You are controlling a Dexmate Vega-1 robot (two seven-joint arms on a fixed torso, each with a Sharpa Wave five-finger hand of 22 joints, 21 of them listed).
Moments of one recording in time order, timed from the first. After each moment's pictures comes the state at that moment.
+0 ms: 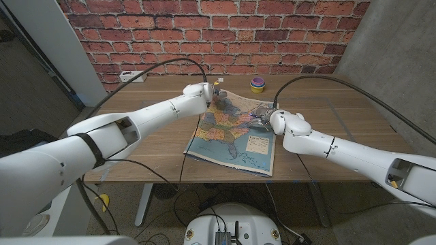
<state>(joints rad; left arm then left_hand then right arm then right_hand) 0.12 0.39 1.16 -1.28 0.35 0.69 -0.26 0.26 0.16 0.74 0.15 0.18 0.30 0.07 0.20 0.19 0.23 0.03 0.21 0.19 0.16 0.03 0.19 0.18 0.10 0.05 0.32 0.18 -0.43 -0.71 -1.10 -1.80 -0.47 -0.82 0.33 0.58 0.09 0.26 -0.16 0.23 0.18 -0.12 0.18 0.18 0.04 -0.05 0.19 0.19 -0.03 -0.03 0.19 0.18 0.15 0.08 0.20 0.17</state>
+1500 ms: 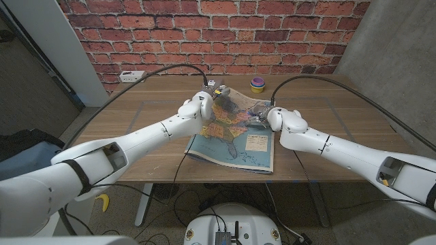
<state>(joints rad) 0.33 0.49 1.06 -1.53 0.57 0.63 0.09 0.38 0.19 0.76 -0.01 0.18 0.96 0.10 0.40 0.27 0.94 0.01 0.49 0.35 0.88 -0.06 0.57 0.43 0.60 0.06 0.53 0.22 -0.43 -0.66 -1.08 -1.73 -0.51 -0.77 0.38 0.59 0.08 0.26 -0.16 0.24 0.18 -0.12 0.19 0.18 0.04 -0.05 0.19 0.19 -0.03 -0.03 0.19 0.18 0.16 0.08 0.20 0.17</state>
